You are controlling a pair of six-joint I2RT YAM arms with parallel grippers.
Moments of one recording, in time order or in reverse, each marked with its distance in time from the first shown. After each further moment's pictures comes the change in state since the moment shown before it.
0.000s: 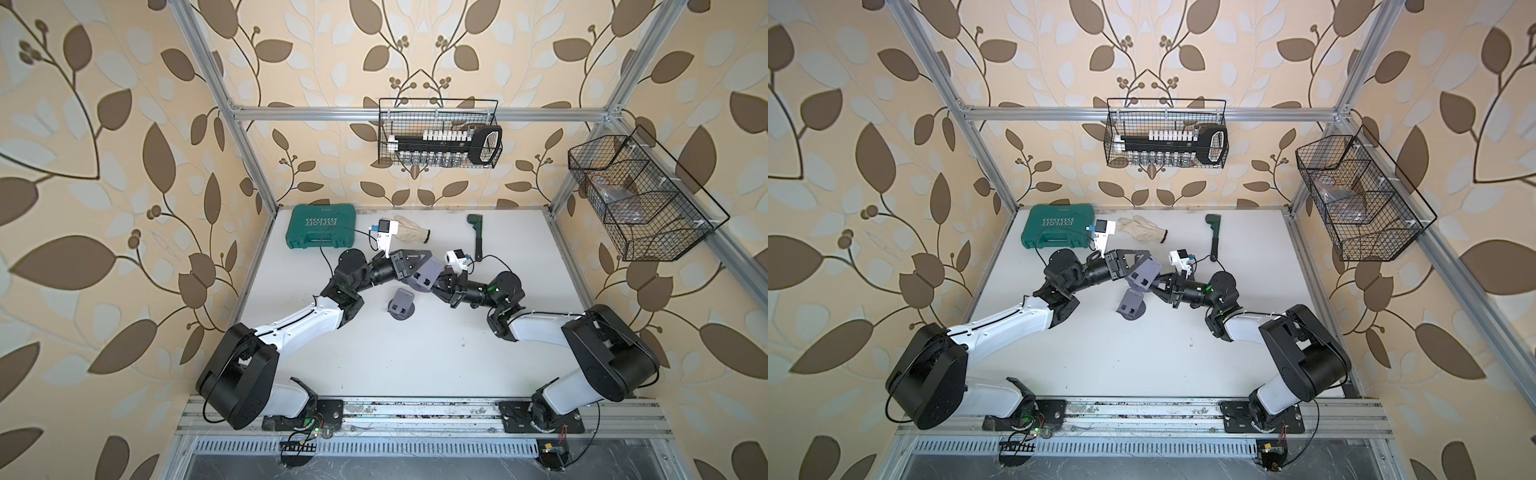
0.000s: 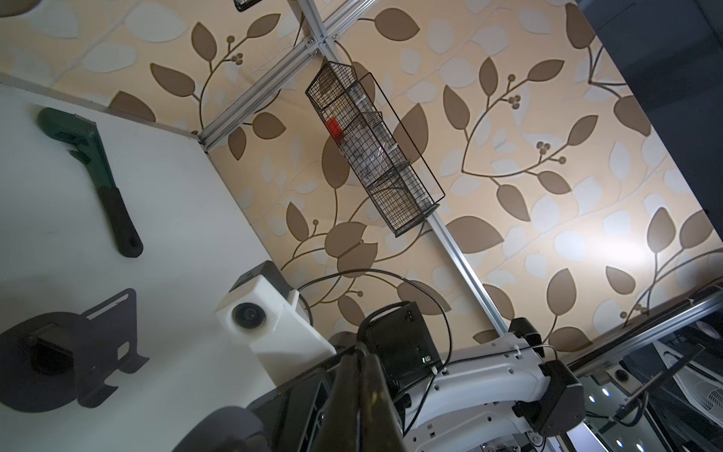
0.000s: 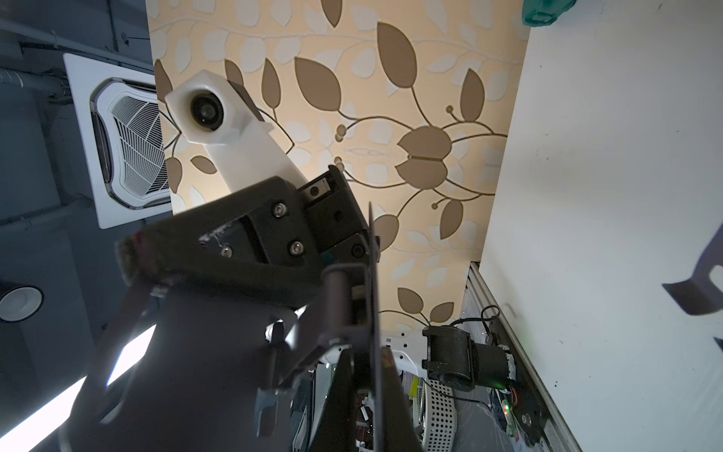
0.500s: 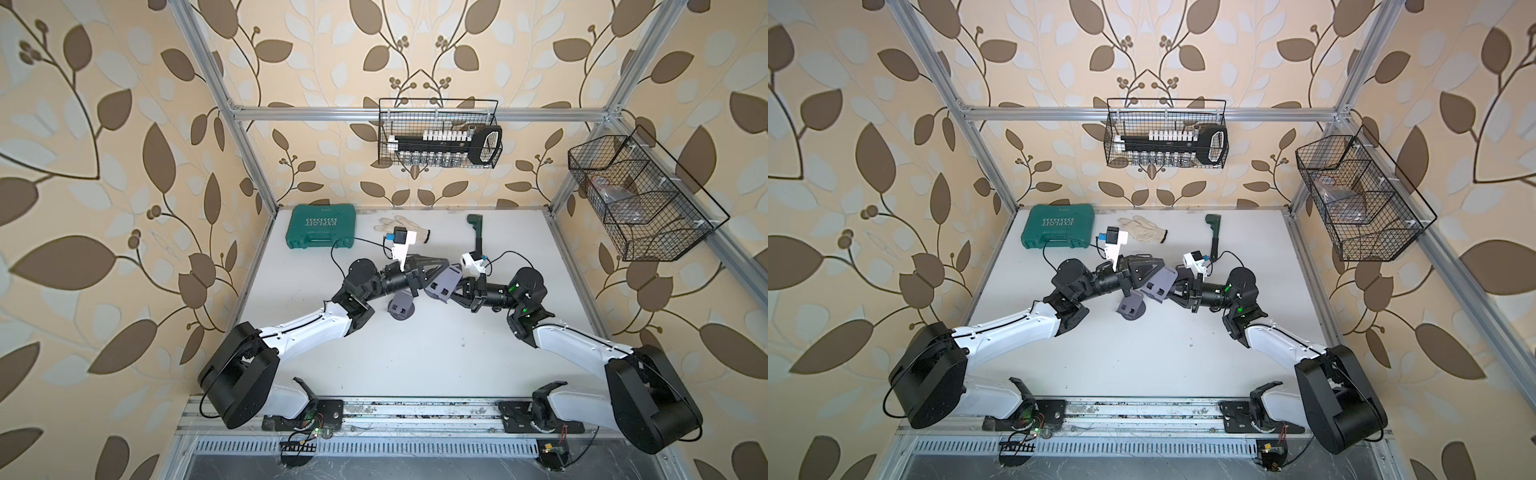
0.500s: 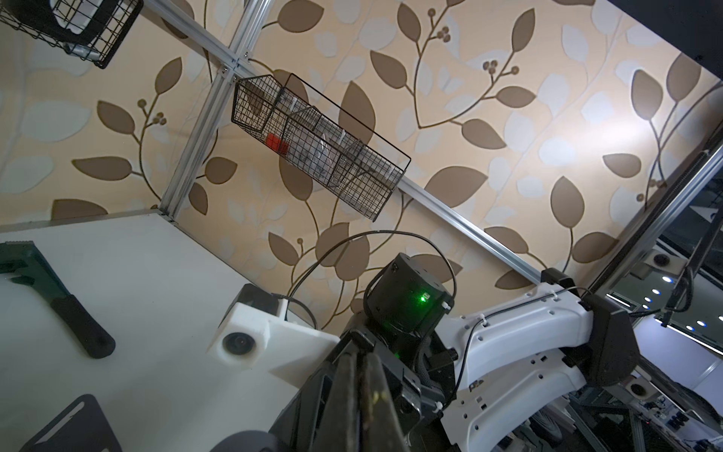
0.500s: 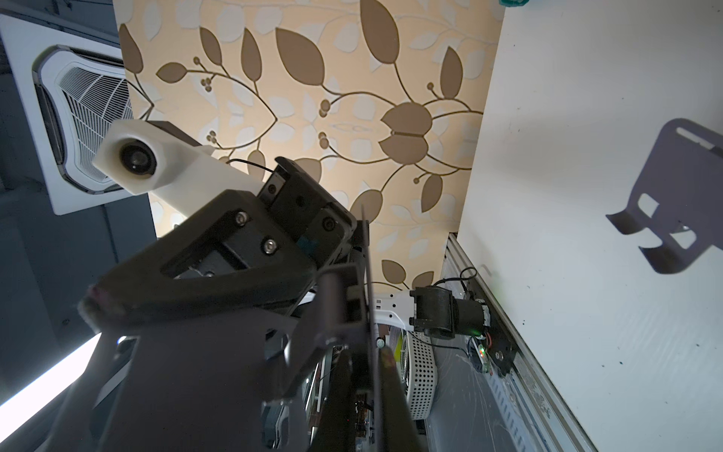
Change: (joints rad) left arm -0.157 -0.001 0.000 0.076 -0.062 0.333; right arm -0.133 -0.266 -0.027 -0.384 -0.192 -0.134
